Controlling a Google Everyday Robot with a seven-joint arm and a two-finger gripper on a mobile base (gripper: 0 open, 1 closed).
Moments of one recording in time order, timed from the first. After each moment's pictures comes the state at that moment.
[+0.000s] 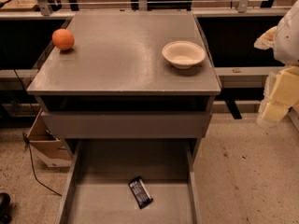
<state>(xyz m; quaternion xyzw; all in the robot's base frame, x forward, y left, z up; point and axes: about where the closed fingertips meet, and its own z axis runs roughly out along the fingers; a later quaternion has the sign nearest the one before) 0.438 -0.217 0.976 -0.60 0.78 -0.03 0.16</state>
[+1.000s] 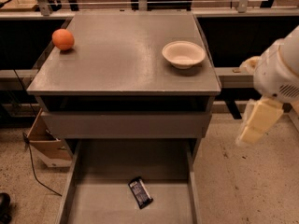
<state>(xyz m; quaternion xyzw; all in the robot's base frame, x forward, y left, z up) 0.442 -0.204 0.918 -0.60 0.78 -0.02 0.19</state>
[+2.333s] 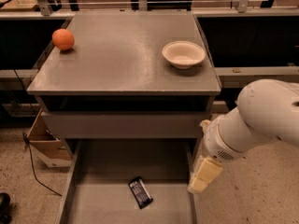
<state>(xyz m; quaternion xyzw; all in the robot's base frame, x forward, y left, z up) 0.415 -0.132 0.752 -0.57 0.80 0.07 0.18</state>
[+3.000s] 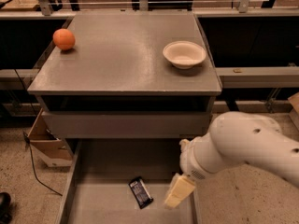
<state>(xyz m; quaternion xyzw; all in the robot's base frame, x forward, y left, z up) 0.399 -0.078 0.691 -0.56 0.80 0.12 0.19</state>
